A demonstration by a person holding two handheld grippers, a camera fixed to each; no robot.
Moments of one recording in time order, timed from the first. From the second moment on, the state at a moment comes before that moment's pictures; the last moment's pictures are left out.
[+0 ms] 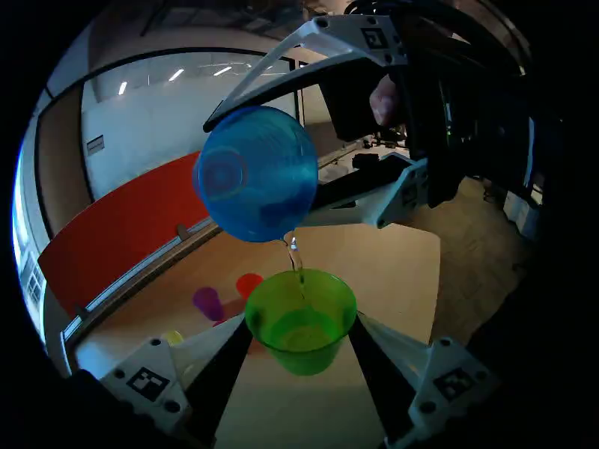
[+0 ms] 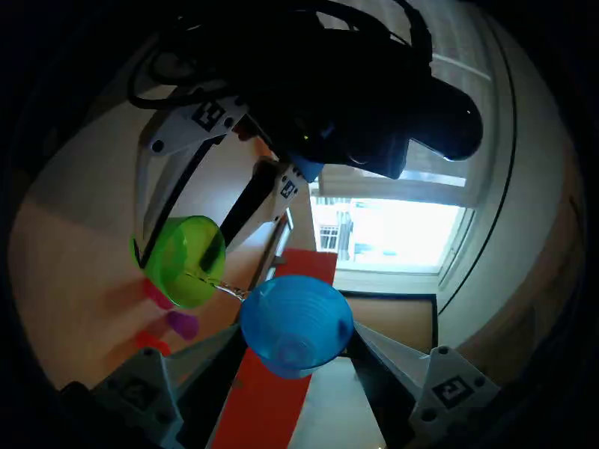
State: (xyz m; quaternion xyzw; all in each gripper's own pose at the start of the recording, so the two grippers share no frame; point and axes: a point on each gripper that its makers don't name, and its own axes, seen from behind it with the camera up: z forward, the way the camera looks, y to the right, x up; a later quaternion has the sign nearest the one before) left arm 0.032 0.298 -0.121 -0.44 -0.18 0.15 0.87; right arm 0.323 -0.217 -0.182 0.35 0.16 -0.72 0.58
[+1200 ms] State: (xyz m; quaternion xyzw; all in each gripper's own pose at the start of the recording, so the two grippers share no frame) left arm 0.033 0.293 -0.112 -0.44 -0.17 0.15 0.87; right arm 0.334 -0.214 -0.173 0.35 0.16 -0.74 0.56
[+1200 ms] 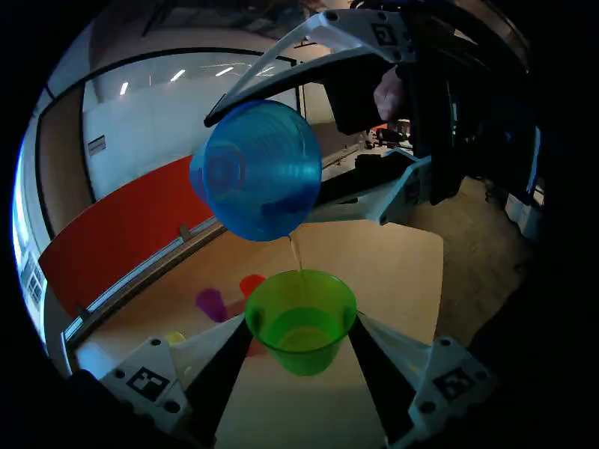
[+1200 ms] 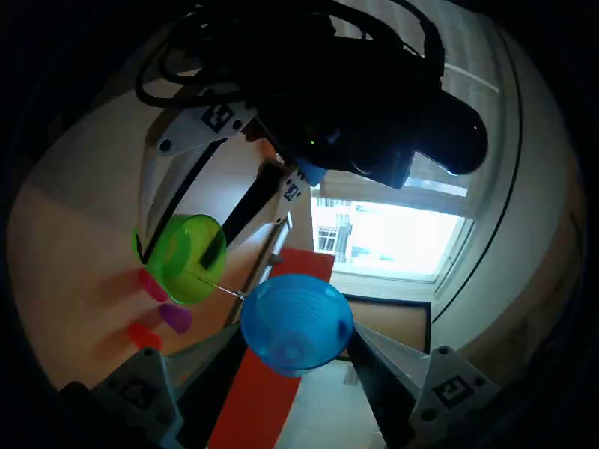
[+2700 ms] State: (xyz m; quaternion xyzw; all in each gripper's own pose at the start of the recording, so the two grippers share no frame) left arm 0.041 0.295 -0.104 -0.44 -0.16 0.15 0.87; right arm 0.353 -0.201 -0.189 0.33 0.17 -0.76 0.53
